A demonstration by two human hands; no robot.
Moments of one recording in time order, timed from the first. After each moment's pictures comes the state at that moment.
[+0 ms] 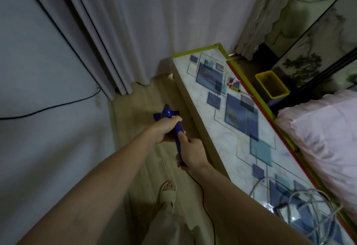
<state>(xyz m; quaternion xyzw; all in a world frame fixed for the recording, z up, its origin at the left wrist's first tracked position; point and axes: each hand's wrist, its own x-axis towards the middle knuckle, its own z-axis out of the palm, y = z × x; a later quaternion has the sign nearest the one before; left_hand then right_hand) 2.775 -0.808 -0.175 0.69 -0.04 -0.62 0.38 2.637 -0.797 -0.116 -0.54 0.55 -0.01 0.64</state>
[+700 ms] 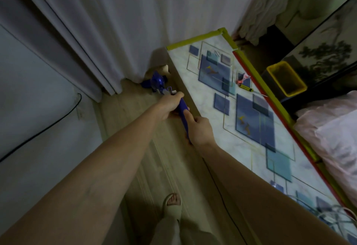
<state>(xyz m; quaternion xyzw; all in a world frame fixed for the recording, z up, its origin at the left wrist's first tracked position) 2.922 -0.988 -0.232 0.70 -0.05 -0.58 0.42 2.791 -0.967 -0.193 -0.58 0.57 -0.05 0.57</state>
